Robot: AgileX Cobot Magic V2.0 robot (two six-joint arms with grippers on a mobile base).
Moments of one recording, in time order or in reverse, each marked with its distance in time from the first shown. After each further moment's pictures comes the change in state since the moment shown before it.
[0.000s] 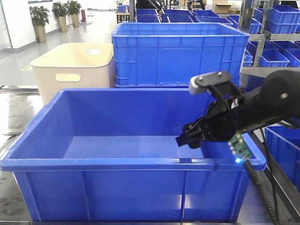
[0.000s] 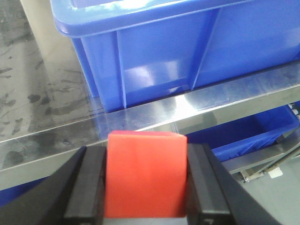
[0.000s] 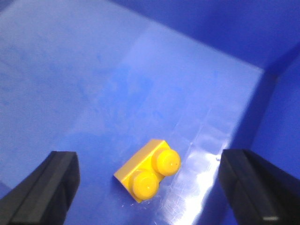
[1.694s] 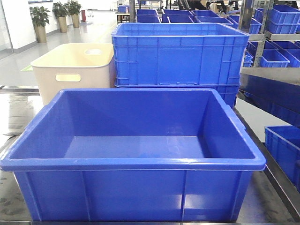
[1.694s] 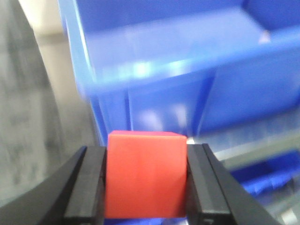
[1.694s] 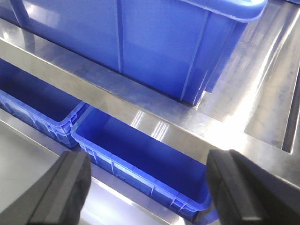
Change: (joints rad) left arm 0.000 0.042 -0.099 0.000 -0.110 0.007; right arm 0.000 -1.031 0.867 -0.050 0.028 0.044
